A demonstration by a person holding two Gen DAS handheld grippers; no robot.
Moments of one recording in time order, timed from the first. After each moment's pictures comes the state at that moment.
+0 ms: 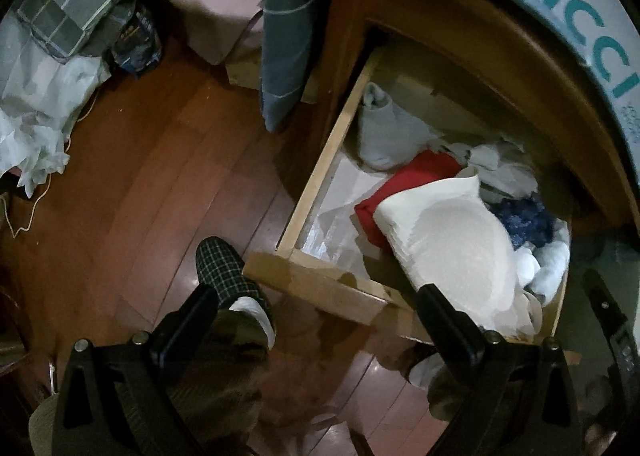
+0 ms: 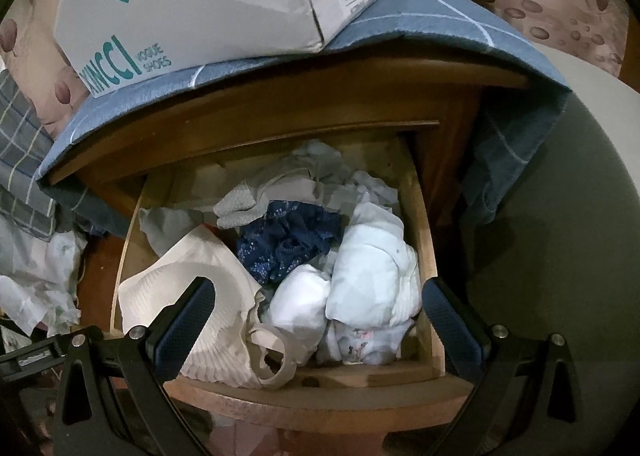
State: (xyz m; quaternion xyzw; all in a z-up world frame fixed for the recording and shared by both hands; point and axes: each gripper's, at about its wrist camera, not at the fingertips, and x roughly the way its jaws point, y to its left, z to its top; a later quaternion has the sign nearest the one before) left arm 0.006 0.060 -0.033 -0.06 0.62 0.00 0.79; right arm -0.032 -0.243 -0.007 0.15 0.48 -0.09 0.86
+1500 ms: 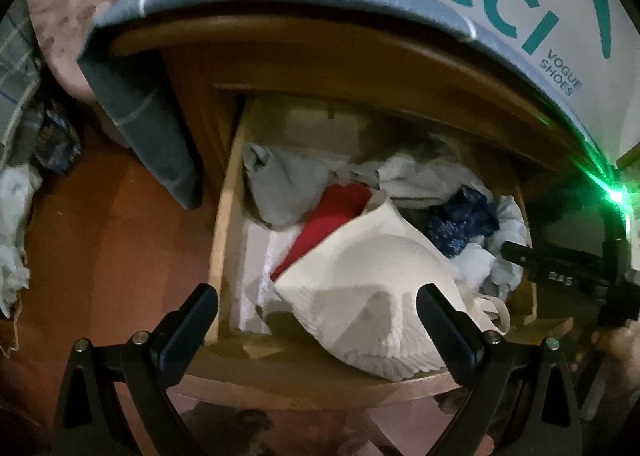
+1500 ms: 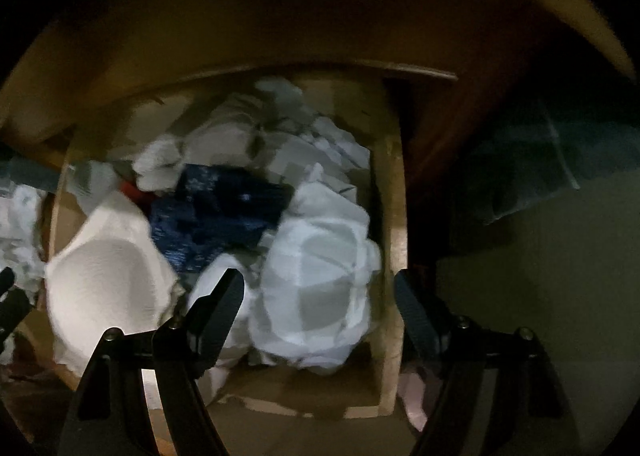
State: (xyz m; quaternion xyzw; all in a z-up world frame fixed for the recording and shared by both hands) left arm 0.045 0.010 -0.024 0.02 0.57 -0.15 0.80; right arm 0.023 -0.273 -0.063 0.09 0.62 -0.10 0.78
